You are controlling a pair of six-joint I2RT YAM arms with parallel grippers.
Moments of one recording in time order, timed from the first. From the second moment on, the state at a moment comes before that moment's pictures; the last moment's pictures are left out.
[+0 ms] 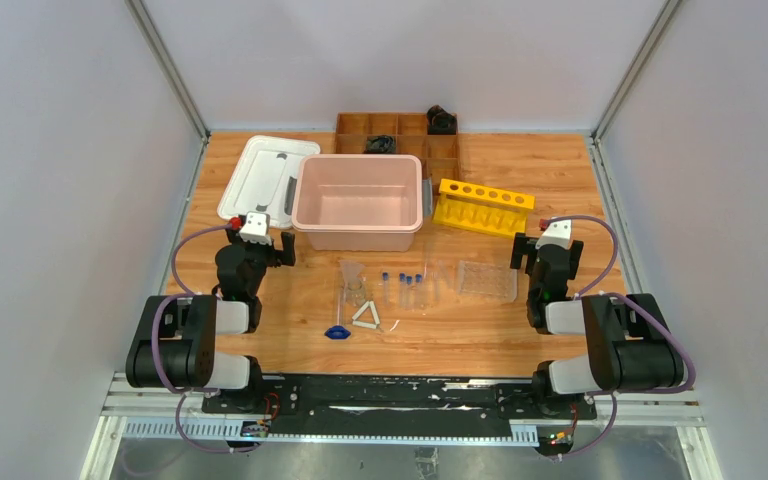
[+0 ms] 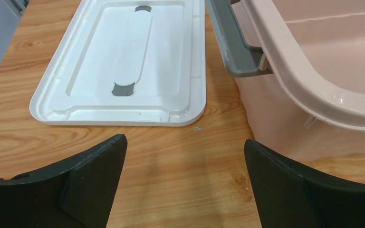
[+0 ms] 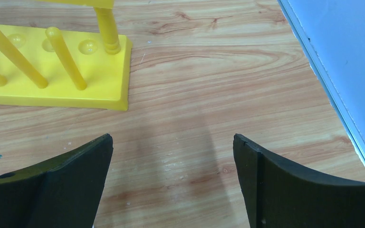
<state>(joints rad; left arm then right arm) 0.03 1.38 0.18 1.08 0.16 0.08 0.07 1.38 0.21 0.88 0.35 -0.06</state>
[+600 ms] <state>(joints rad) 0.03 1.38 0.18 1.08 0.16 0.08 0.07 1.38 0.21 0.88 0.35 -0.06</state>
